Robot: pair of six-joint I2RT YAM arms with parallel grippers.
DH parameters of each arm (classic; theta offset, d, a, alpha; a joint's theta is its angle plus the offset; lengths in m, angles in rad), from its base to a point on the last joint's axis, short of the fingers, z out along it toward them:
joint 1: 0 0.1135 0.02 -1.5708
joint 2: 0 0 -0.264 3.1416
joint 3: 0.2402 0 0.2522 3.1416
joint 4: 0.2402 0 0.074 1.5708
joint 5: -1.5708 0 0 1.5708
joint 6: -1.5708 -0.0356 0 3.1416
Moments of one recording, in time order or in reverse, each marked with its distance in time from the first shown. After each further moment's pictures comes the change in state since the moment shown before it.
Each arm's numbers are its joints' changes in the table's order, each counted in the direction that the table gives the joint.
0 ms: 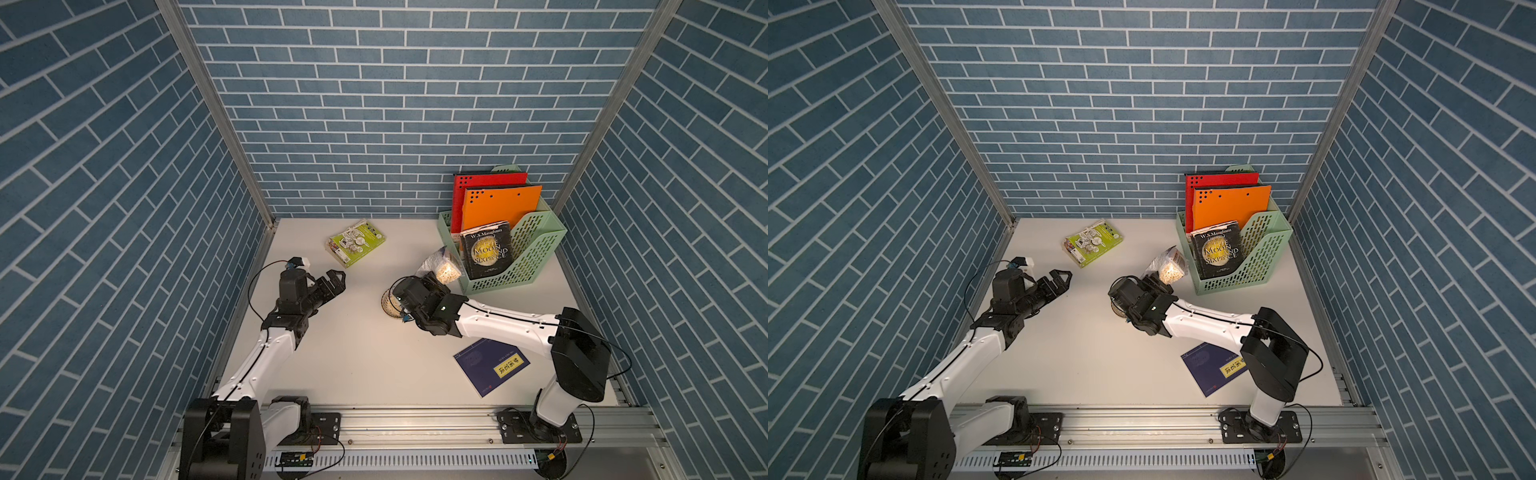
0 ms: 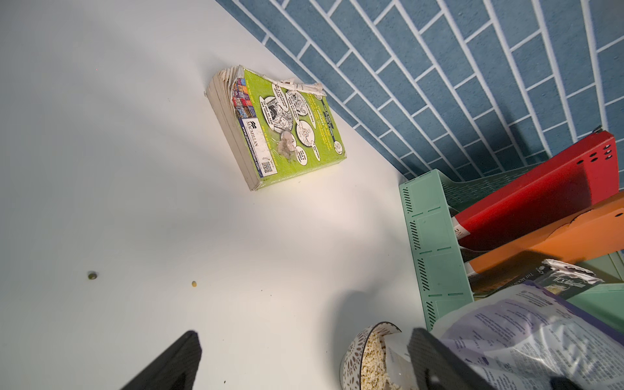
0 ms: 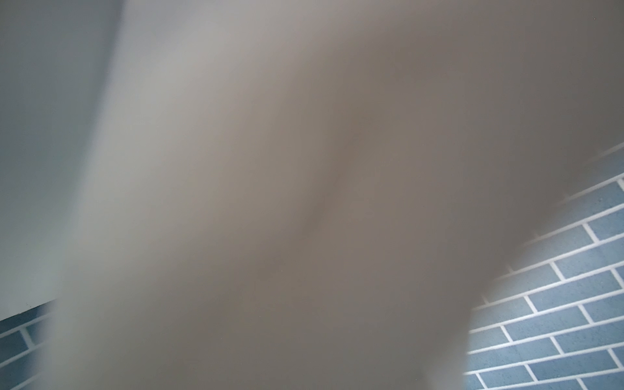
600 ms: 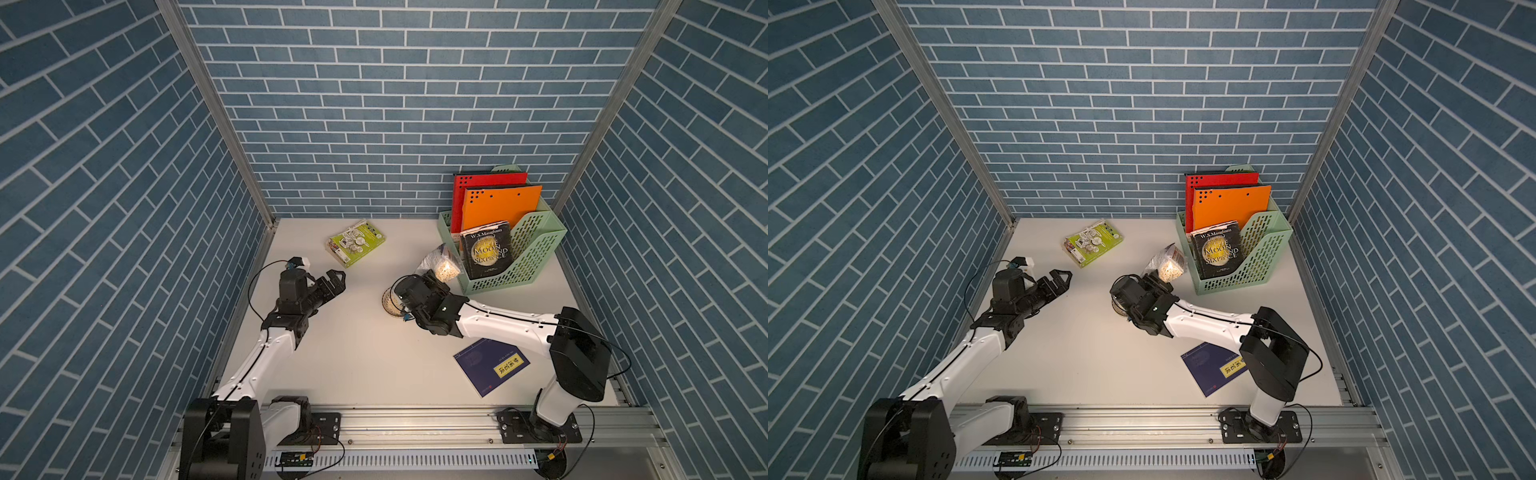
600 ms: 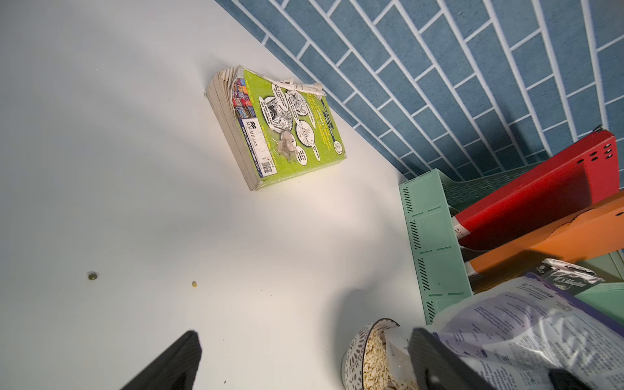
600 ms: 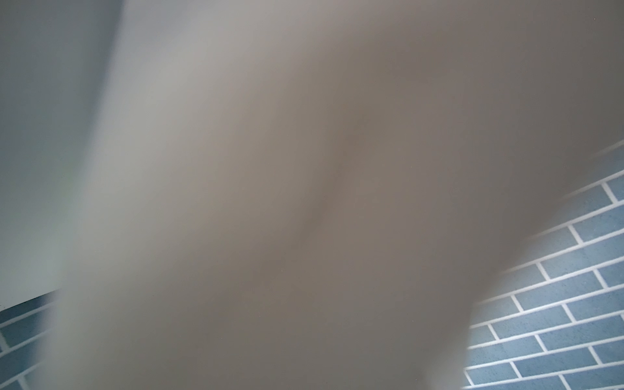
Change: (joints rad) left arm 0.000 0.000 0.000 0.000 0.000 -0.002; right arm -0.011 -0.002 -0.026 -0.088 -0.001 0.087
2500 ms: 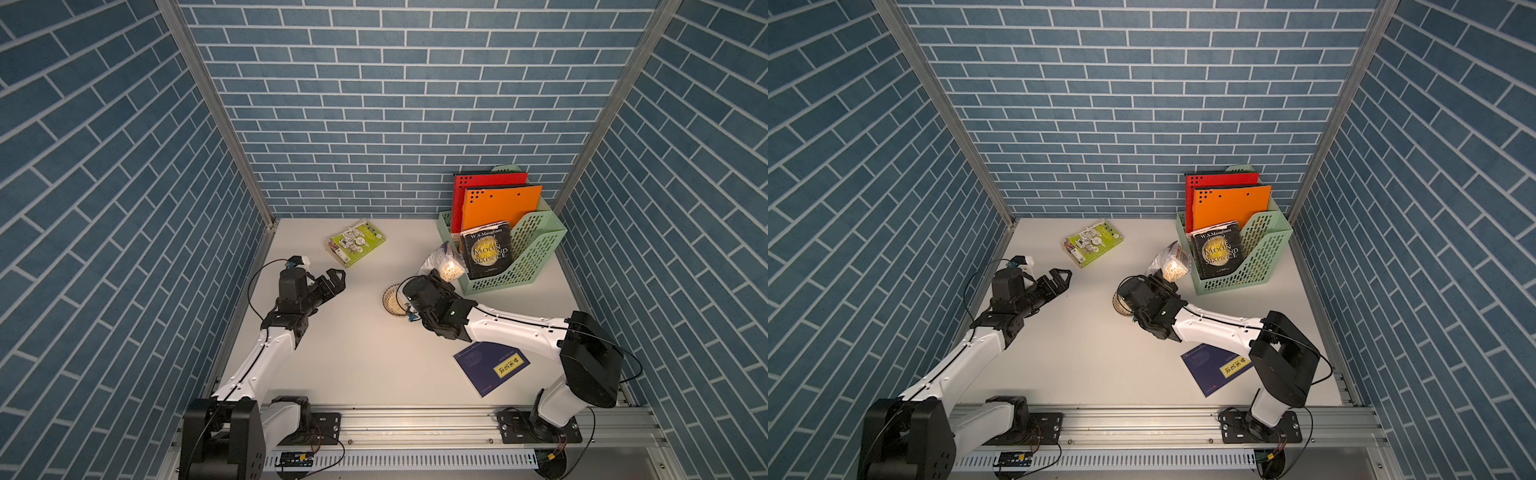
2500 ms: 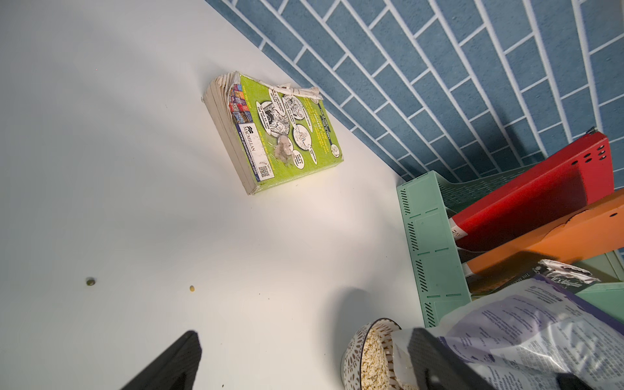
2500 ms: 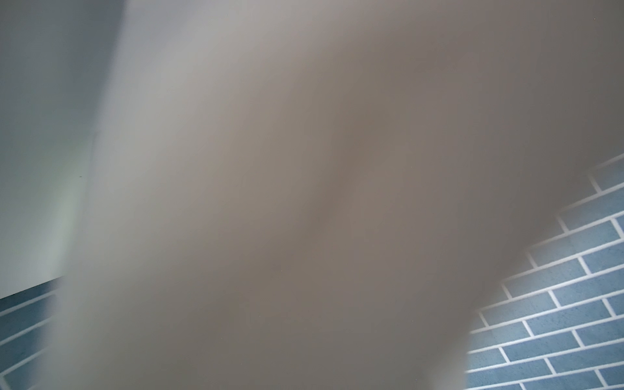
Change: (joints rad) left arm 0.000 0.000 0.010 0.000 0.000 -0.004; right arm -0.011 -0.064 -0.086 -0.110 0.005 0.097
